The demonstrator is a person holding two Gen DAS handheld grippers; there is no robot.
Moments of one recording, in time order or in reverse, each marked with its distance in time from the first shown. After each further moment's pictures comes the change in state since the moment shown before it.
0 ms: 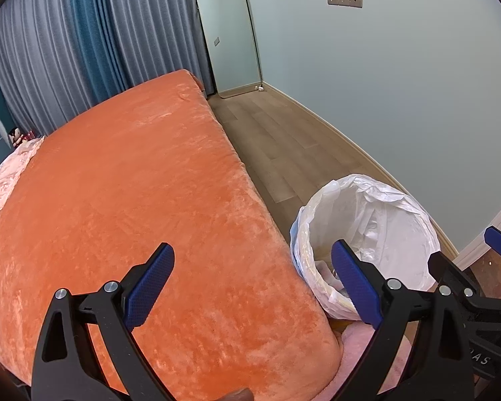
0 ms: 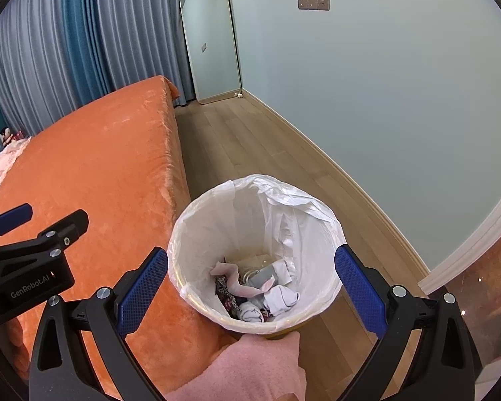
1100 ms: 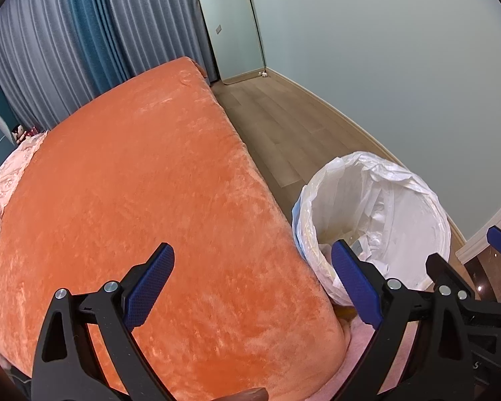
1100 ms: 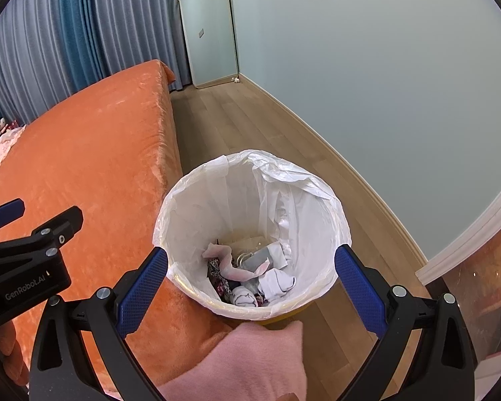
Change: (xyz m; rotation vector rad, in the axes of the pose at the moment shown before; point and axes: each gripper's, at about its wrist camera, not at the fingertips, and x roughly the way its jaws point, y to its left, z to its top) left arm 0.013 -0.011 -0.014 0.016 0.064 0.031; right arm 0.014 -0.002 -0.015 -0.005 0.065 -0.017
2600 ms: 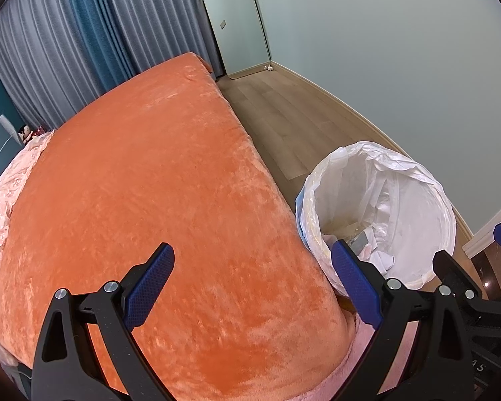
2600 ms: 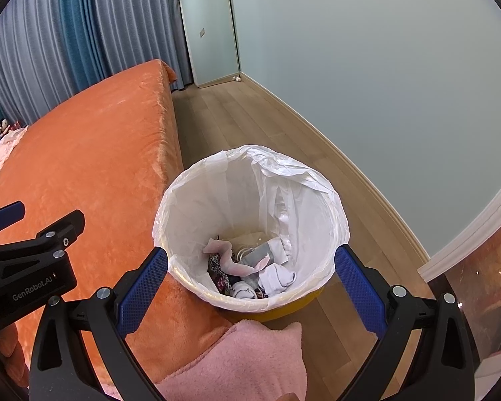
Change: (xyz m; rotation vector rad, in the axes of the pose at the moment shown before) left arm -0.001 -0.008 -0.007 0.004 0.025 0.042; right arm -0.001 -0.004 -0.006 0.001 0.003 0.013
